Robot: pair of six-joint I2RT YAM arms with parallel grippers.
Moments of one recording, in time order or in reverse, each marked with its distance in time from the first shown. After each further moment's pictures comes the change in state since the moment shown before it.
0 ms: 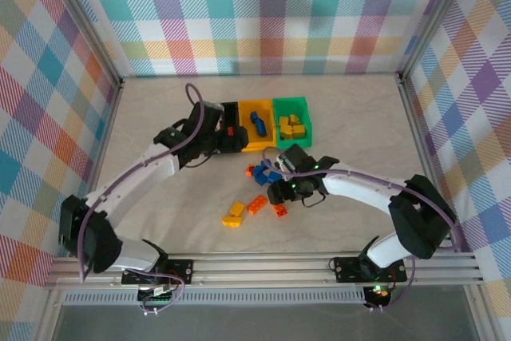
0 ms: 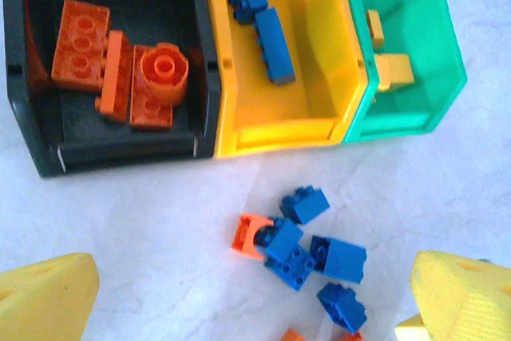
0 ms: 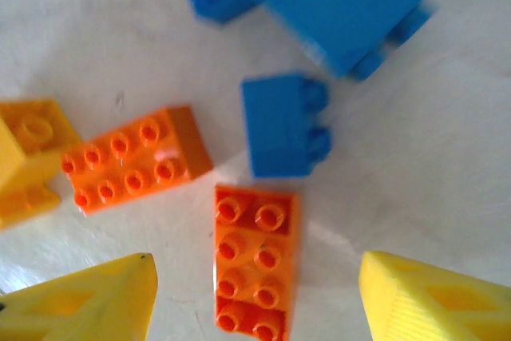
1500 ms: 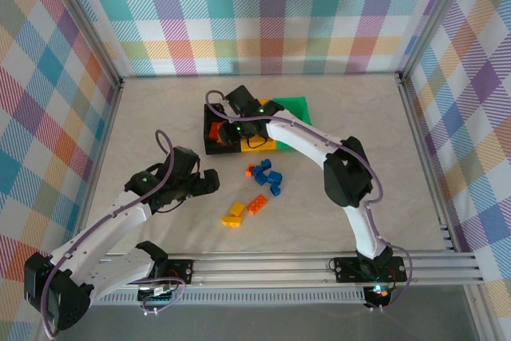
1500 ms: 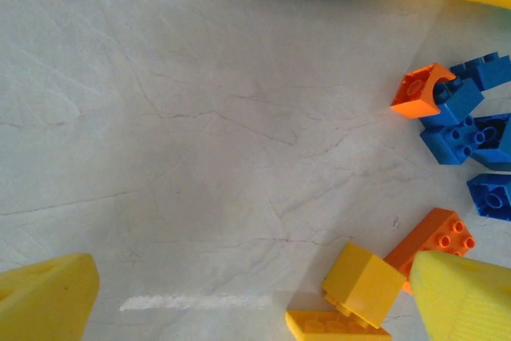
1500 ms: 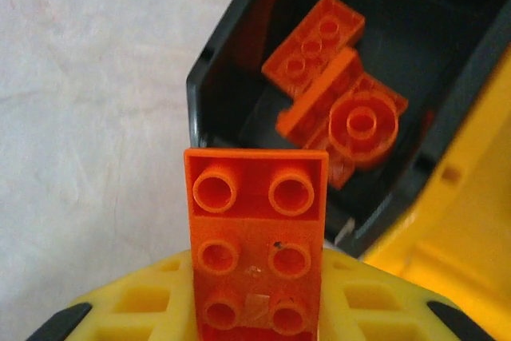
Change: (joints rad) left arm 0.011 -0.384 -0.373 -0.196 -0.084 -0.095; right arm -0.008 0.678 1.109 -0.149 0.047 -0.182
